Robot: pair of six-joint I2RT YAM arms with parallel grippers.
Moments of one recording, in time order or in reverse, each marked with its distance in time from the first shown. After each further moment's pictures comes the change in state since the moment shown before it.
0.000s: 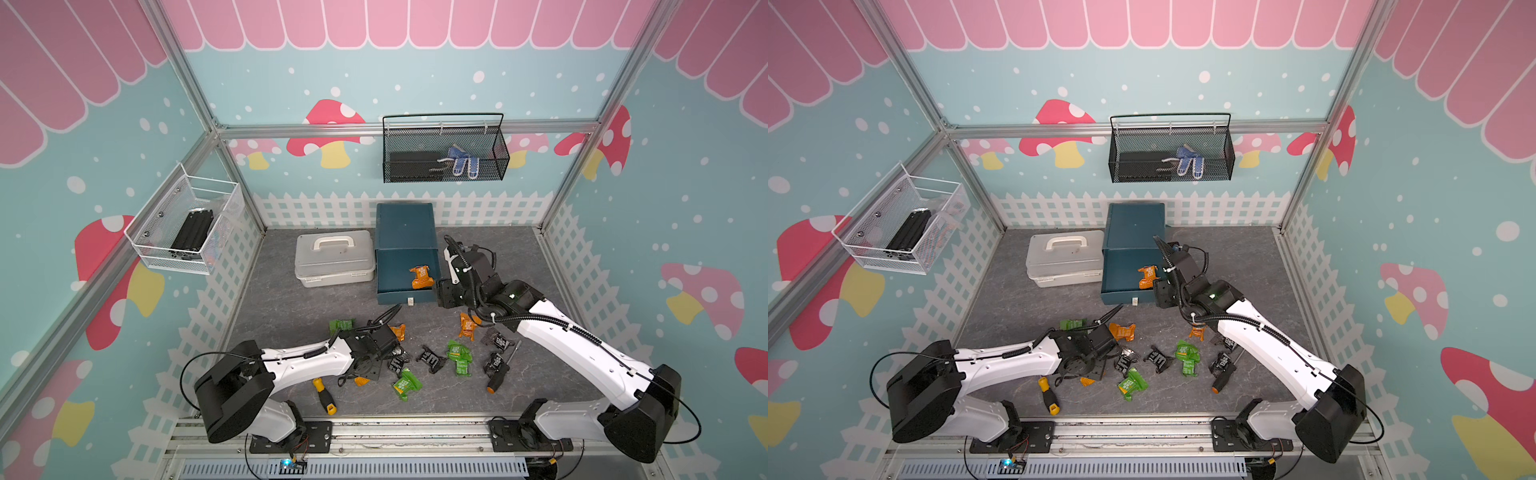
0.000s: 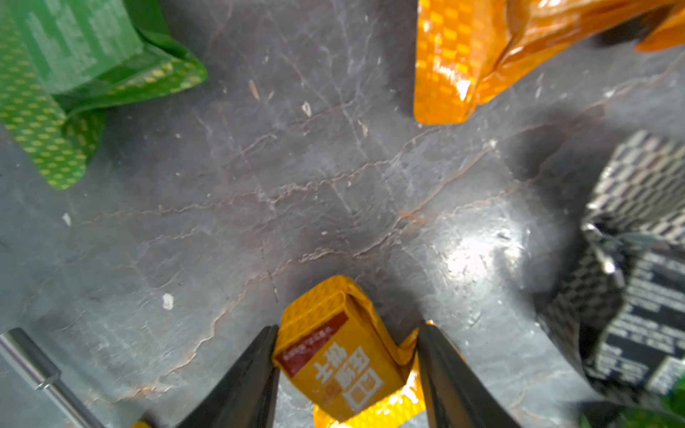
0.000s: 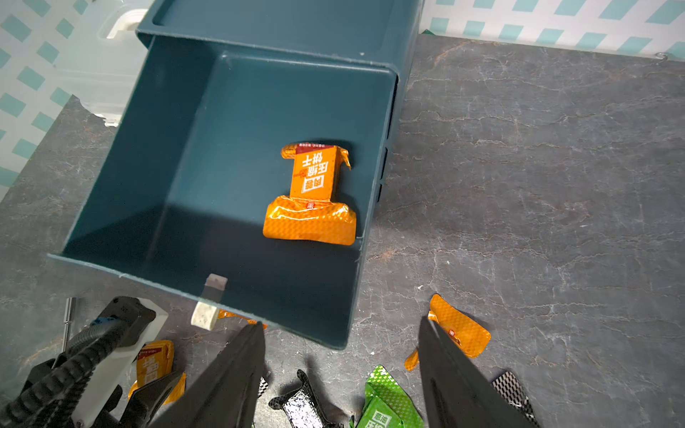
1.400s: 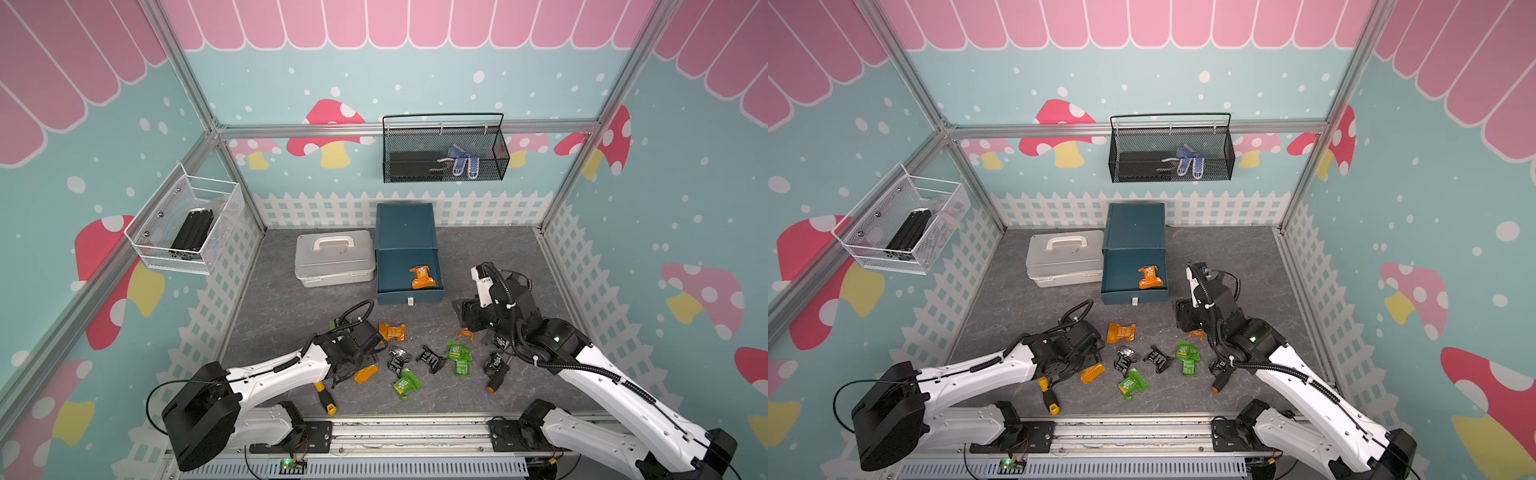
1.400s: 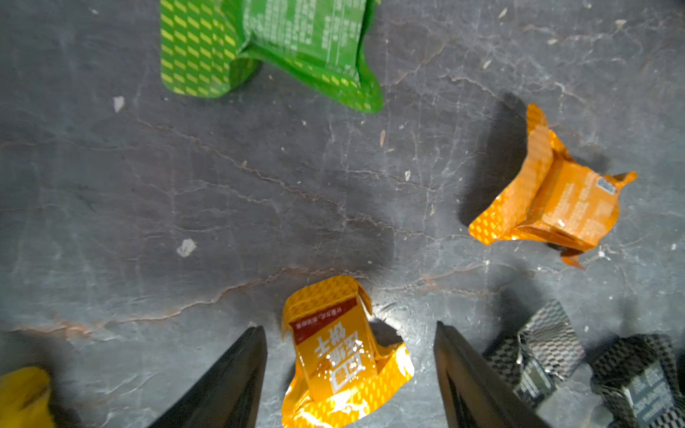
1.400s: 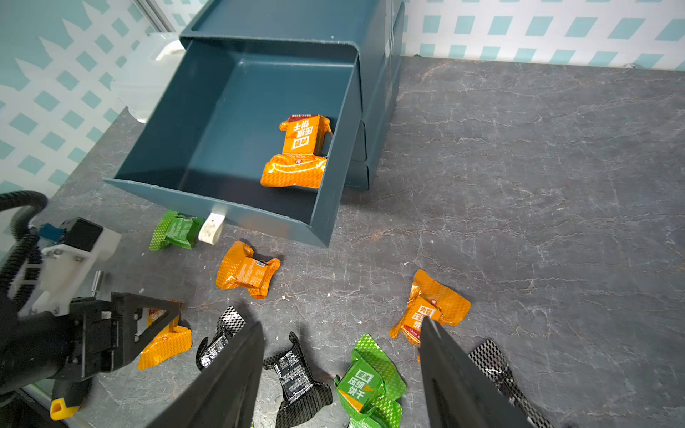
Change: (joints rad) left arm 0.087 -0.187 -0.113 0.108 0.014 -0.518; right arm -0.013 -0.372 -0.265 0.060 -0.024 -0.019
